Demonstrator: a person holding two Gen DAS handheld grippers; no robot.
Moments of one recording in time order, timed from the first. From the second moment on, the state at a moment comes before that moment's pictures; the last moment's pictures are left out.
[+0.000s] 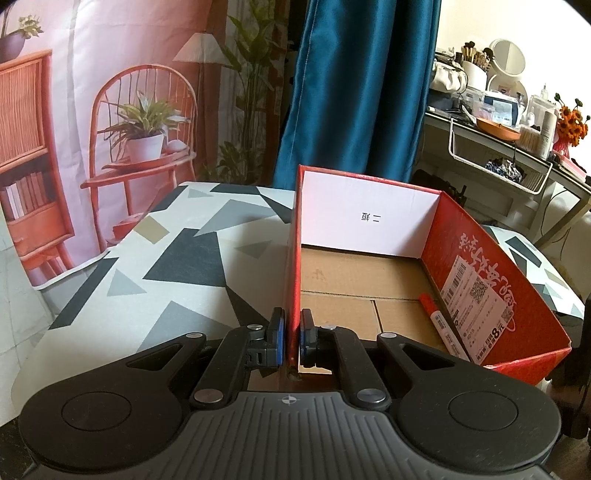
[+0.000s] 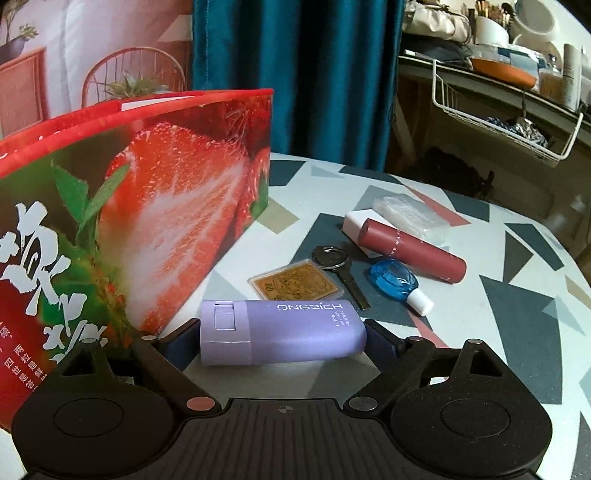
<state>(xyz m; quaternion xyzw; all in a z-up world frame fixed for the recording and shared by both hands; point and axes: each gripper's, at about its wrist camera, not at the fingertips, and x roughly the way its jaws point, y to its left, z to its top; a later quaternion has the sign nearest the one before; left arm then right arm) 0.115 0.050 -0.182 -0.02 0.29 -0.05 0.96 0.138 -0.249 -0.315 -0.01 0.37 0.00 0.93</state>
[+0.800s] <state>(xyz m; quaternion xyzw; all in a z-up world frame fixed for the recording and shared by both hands) 0.109 0.049 -0.183 -0.02 0.27 -0.05 0.96 0.131 -0.257 -0.310 0.01 0.35 0.01 0.94</state>
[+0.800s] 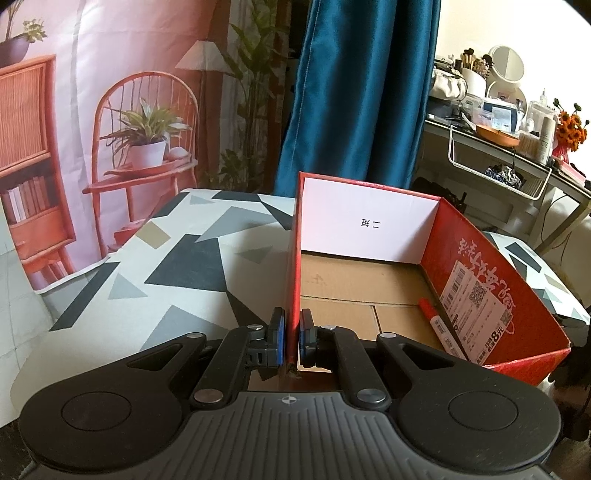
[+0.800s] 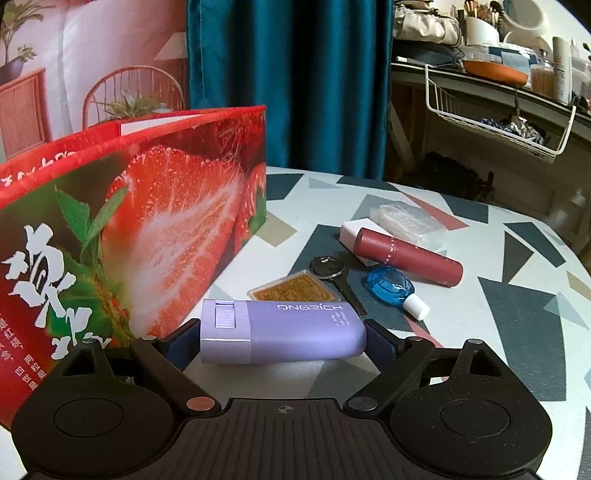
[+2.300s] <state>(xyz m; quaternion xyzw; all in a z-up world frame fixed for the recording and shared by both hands) 0.110 0.050 -0.183 -0.02 0.27 -0.05 0.96 0.197 -0.171 -0.223 -0.15 0.30 0.21 0.92</state>
